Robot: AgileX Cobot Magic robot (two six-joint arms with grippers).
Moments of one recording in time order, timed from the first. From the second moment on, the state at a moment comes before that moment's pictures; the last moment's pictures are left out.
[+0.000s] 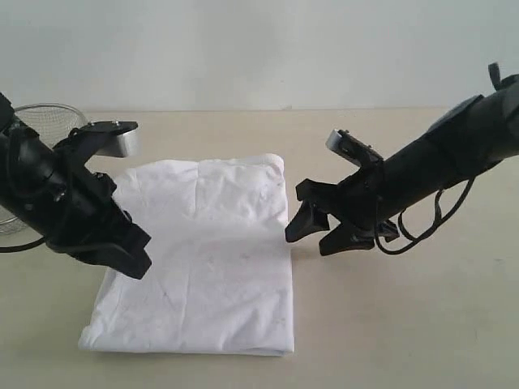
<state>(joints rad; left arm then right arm) -0.32 1.57 -0.92 -0.54 0.87 0.56 0.10 2.04 -1.12 1.12 0.78 -0.77</state>
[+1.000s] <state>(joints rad) -0.32 1.58 -0.92 -0.50 0.82 0.56 0.19 2.11 -1.13 1.33 0.76 -0.85</state>
